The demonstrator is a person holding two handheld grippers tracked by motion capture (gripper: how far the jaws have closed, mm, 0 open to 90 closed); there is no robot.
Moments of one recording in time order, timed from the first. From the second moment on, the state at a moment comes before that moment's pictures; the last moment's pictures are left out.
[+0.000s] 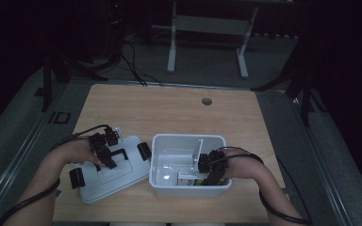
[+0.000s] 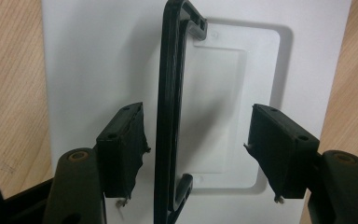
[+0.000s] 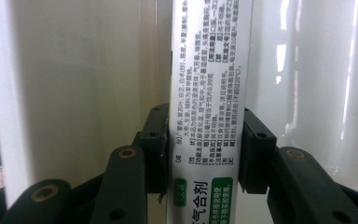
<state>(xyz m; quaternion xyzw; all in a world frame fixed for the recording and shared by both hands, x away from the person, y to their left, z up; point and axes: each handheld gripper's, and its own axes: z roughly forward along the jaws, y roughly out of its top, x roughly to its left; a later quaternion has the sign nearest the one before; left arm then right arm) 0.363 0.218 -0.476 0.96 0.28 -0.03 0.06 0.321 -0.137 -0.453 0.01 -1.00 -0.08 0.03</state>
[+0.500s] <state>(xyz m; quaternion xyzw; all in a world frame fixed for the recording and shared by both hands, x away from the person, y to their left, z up) 0.362 0.219 -0.473 0.96 0.29 -0.03 0.06 0.326 -0.150 -0.410 0.00 -0.99 -0.14 0.01</state>
